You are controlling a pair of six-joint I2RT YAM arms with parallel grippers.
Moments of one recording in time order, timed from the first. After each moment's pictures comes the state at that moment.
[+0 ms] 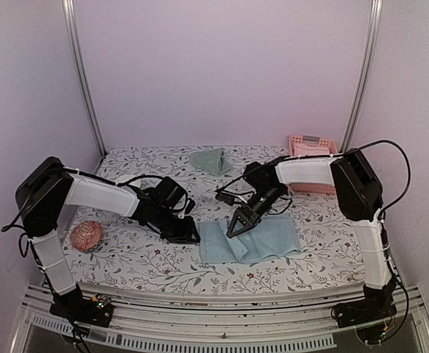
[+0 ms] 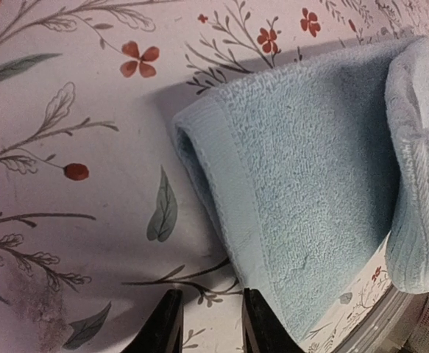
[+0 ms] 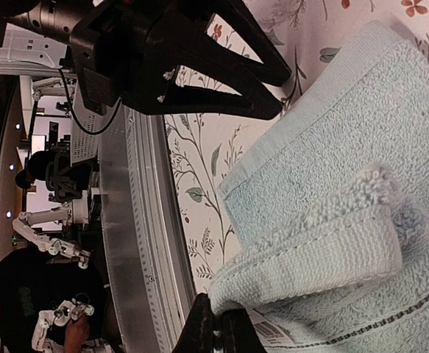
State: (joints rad) left arm -0.75 1.83 0.99 -0.24 0.28 -0.61; right arm 0.66 2.26 1.69 -0.98 -1.05 -0.30
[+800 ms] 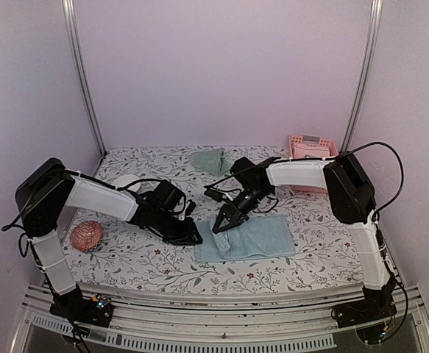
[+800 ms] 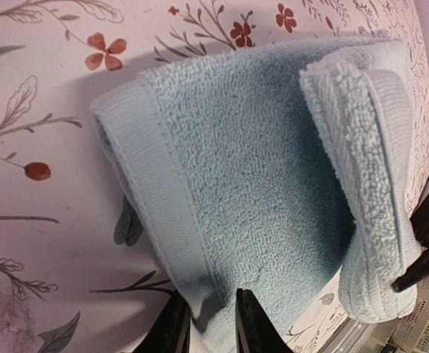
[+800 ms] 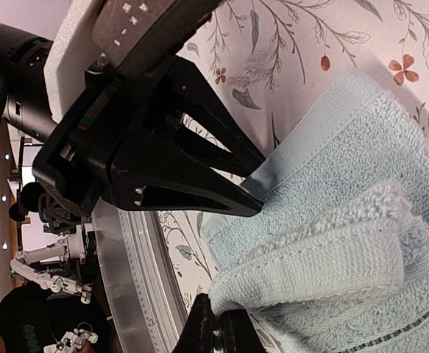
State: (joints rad) left arm -0.75 1.83 0.93 -0.11 0.35 -0.66; right arm 0.73 2.31 1.78 -0.80 -0.98 -0.01
